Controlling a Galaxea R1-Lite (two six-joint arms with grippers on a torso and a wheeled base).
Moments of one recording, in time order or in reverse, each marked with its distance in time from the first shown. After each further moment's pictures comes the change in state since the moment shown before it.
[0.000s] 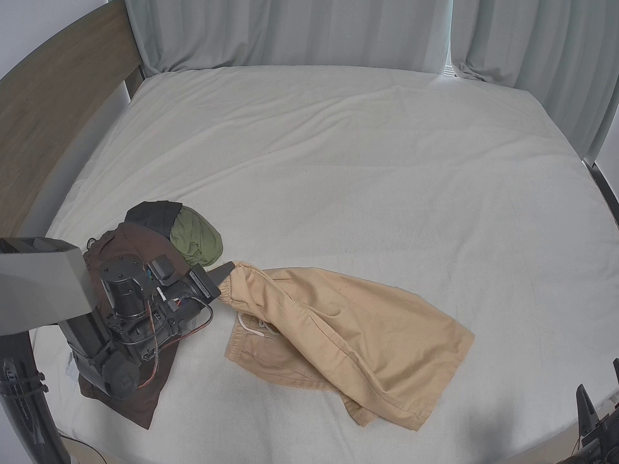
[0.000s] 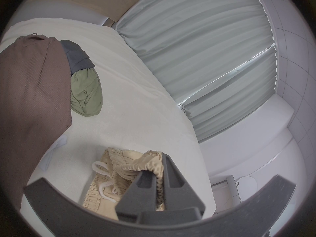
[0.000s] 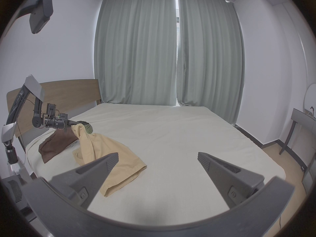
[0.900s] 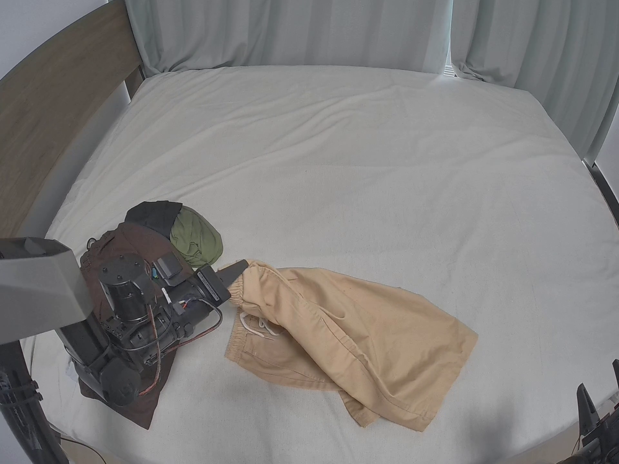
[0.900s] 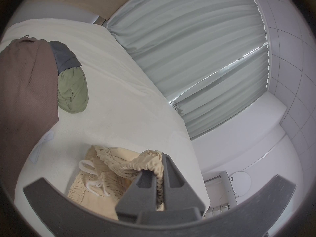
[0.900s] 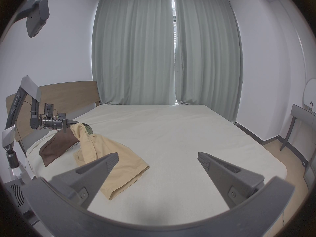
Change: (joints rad) left arm -0.068 -0.056 0.021 -0.001 -0.004 0.001; right arm 0.001 0.000 0.000 0.003 -0.007 0.031
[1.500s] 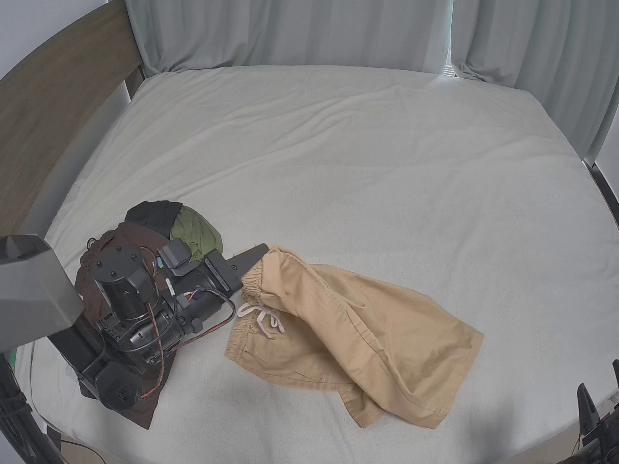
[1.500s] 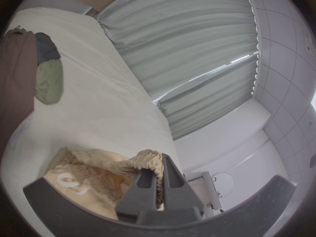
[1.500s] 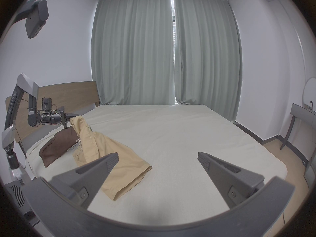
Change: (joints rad) left arm -0.093 -0.084 -0.022 0.001 -0.006 -0.087; right arm -0.001 0.000 0.000 -0.001 -0.002 0.006
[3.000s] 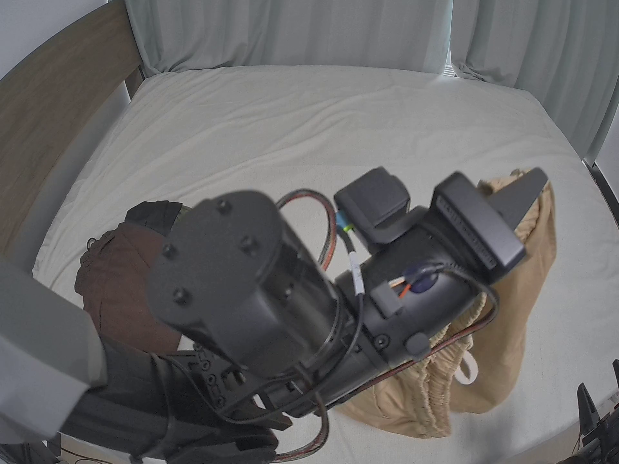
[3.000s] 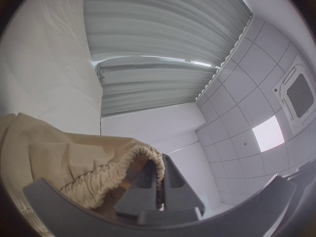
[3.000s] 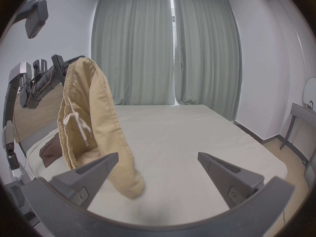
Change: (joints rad) left arm -0.626 -0.033 -0.530 0.131 0.110 -0.242; right arm -0.001 0.000 0.000 -0.001 0.000 0.001
